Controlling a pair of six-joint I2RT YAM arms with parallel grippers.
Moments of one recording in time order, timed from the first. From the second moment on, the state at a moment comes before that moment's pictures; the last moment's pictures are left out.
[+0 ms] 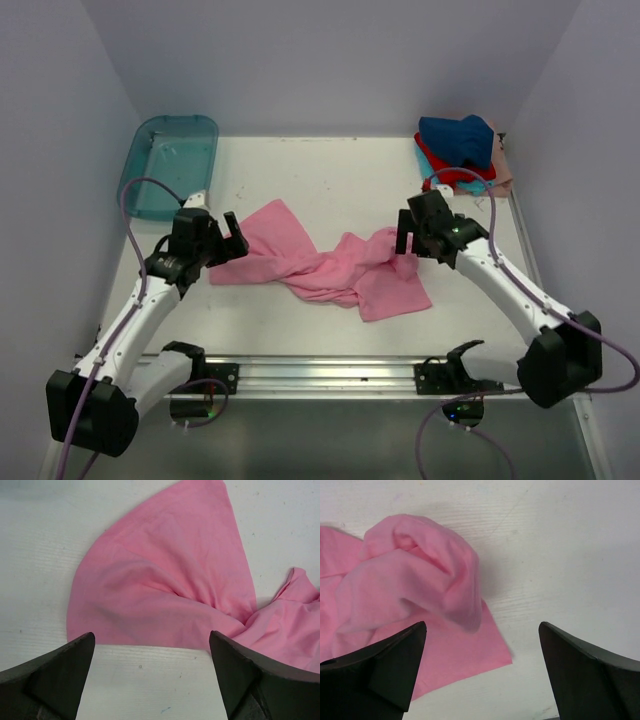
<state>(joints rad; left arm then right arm) -0.22 0.98 0.73 -0.50 -0.07 -0.49 0.43 1.30 1.01 -0.74 0.39 0.44</state>
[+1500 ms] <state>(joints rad) -0.23 0.94 0.75 -0.55 -0.06 -0.49 0.45 1.10 0.54 -0.72 0.40 0.91</state>
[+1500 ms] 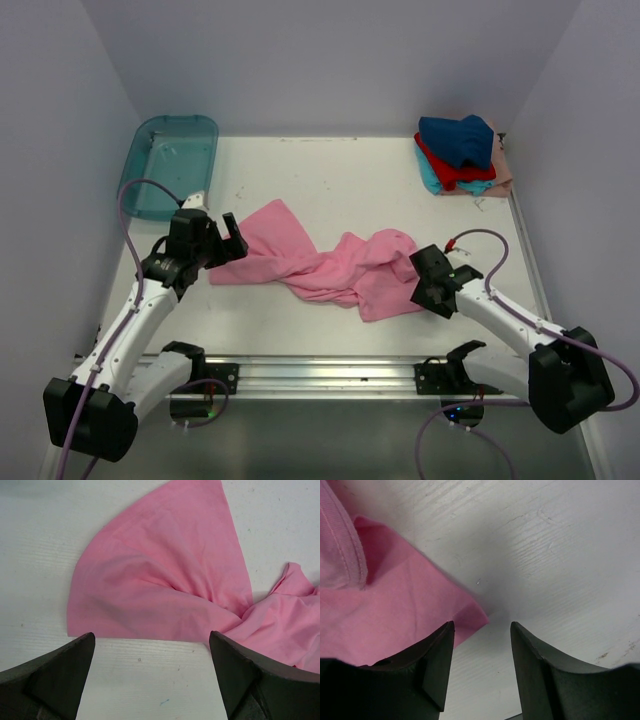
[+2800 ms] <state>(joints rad) -0.23 1.25 0.72 -0.62 -0.09 -0.54 0.44 0.83 0.61 -0.57 0.34 0.75</state>
